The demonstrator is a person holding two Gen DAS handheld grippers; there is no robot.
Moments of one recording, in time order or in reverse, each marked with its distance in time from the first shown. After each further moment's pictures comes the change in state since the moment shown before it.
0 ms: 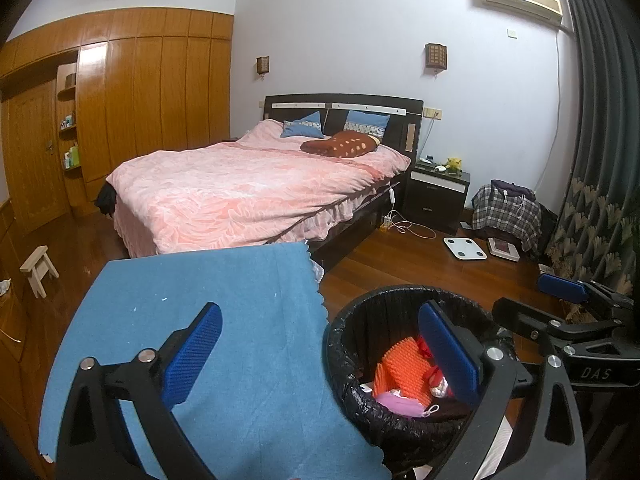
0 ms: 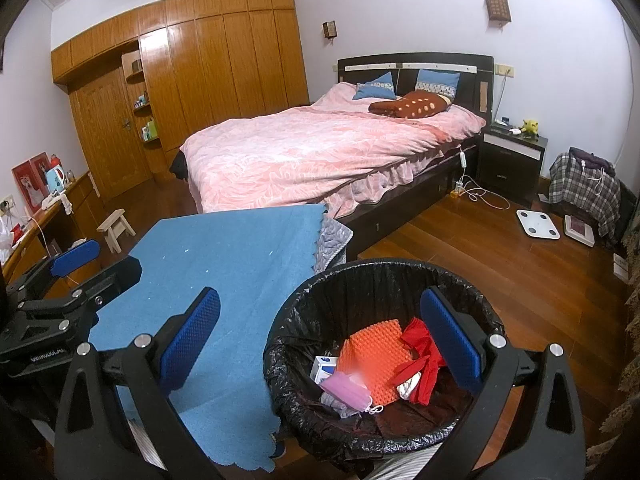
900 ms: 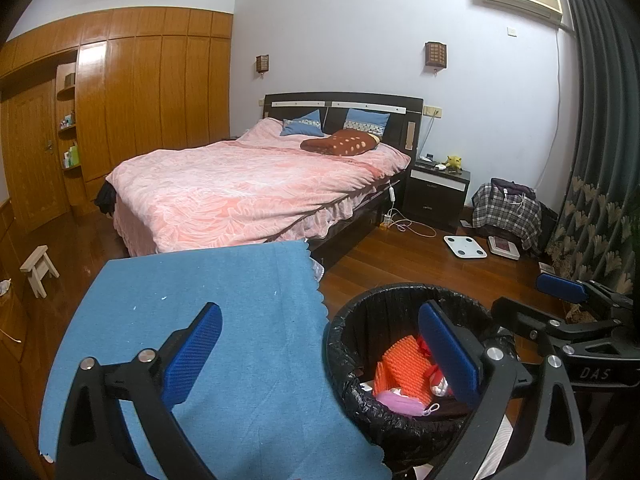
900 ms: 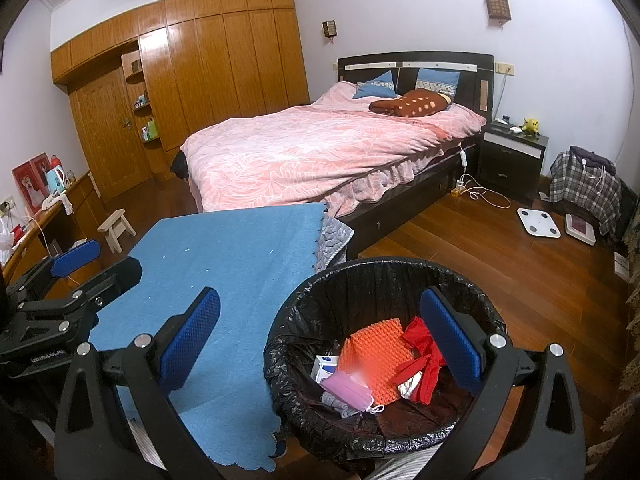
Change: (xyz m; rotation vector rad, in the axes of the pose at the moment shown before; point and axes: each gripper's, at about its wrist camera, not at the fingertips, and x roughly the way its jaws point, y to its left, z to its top) left arm 0.002 0.001 -0.002 0.000 0.003 0.000; right arm 0.001 0.000 0.000 0.000 0.002 0.001
